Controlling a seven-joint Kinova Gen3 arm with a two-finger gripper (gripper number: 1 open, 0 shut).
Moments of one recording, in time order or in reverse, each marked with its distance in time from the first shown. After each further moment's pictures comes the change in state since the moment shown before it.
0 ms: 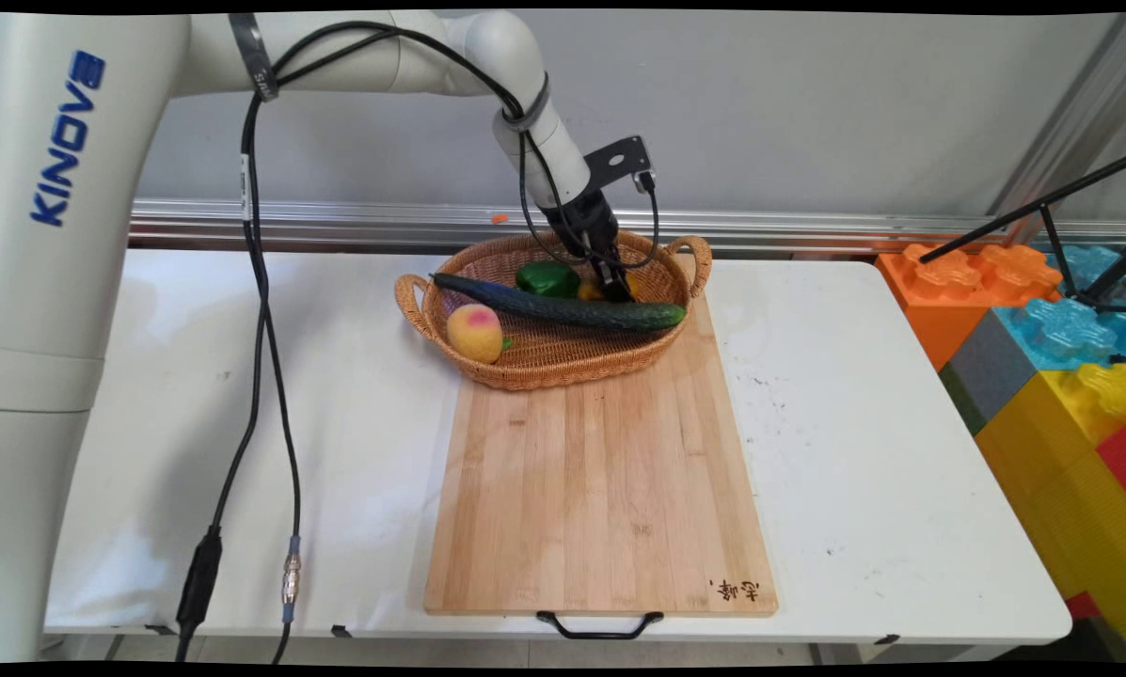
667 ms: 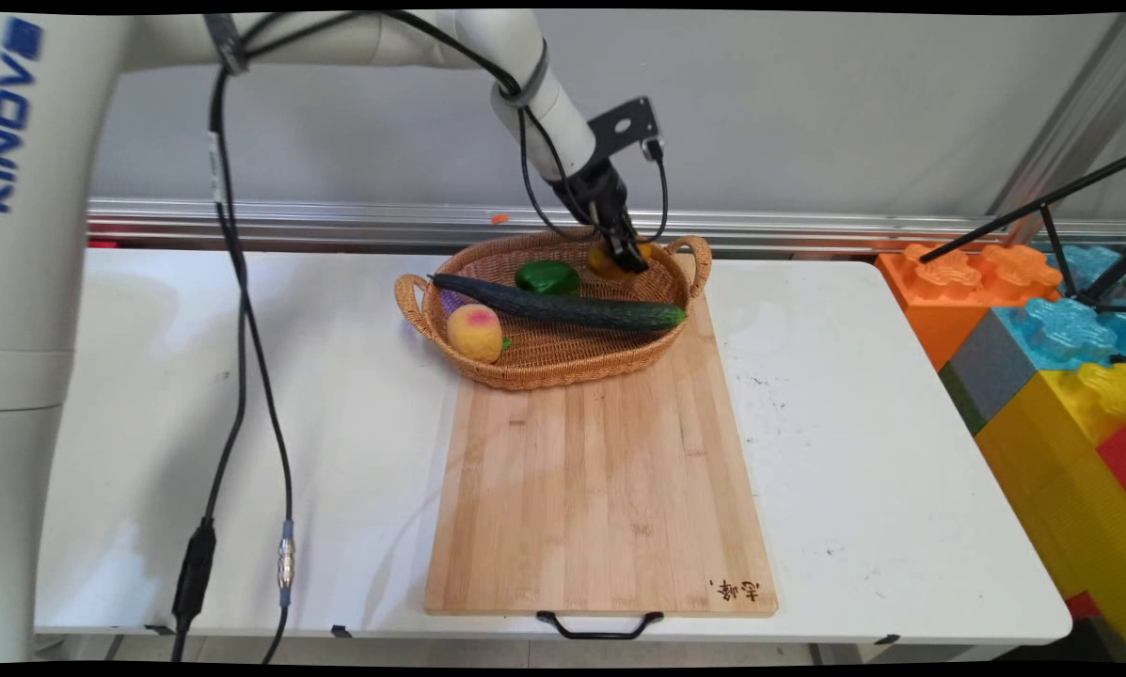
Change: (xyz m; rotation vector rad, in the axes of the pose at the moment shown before) arm 0.020 0.008 -0.037 0.121 0.063 0.045
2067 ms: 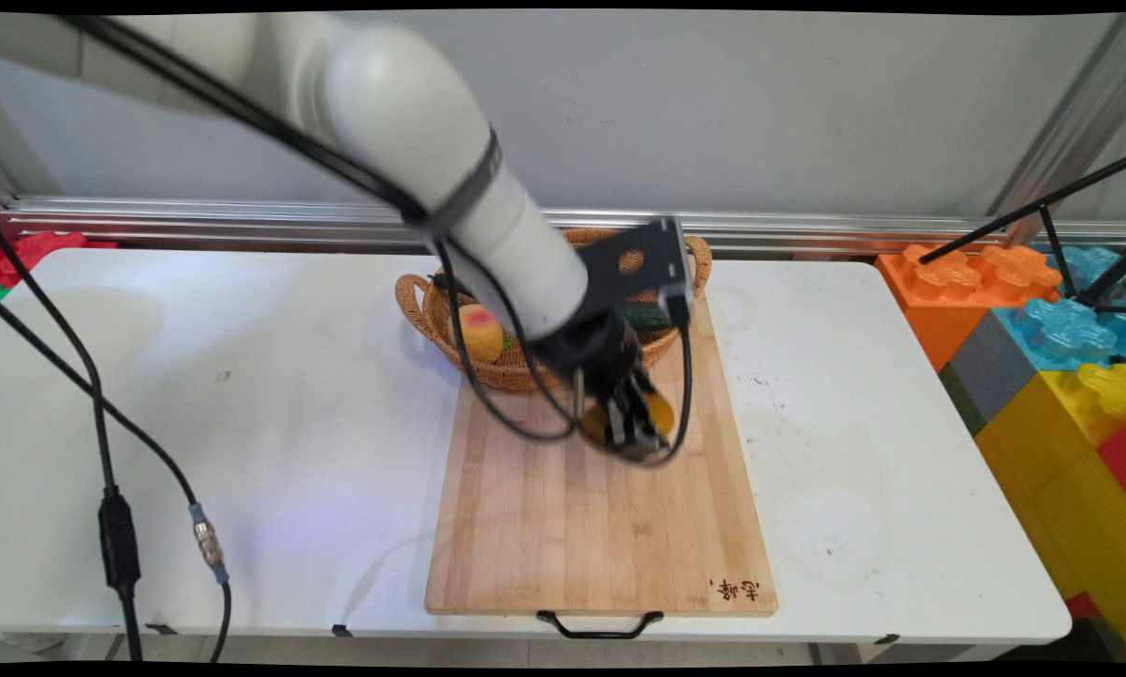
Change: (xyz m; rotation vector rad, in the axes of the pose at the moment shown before) arm 0.002 0.265 -0.100 -0.141 0.004 0.055
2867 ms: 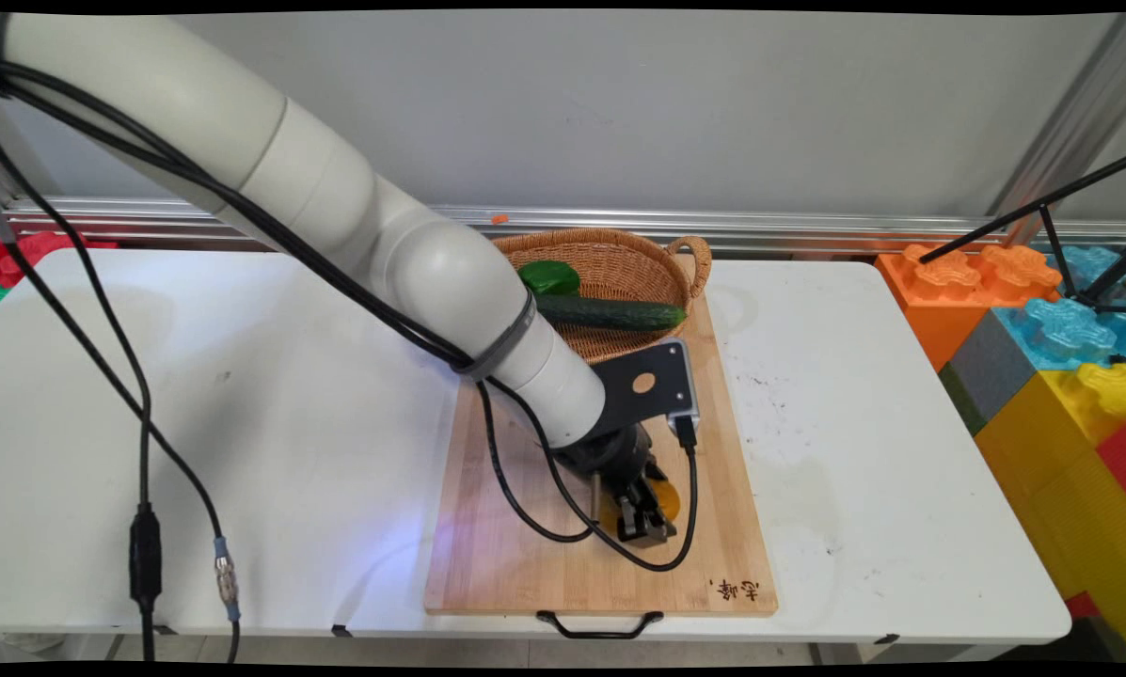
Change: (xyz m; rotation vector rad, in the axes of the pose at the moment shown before) arm -0.032 0.032 0.090 -0.055 0.000 -0.020
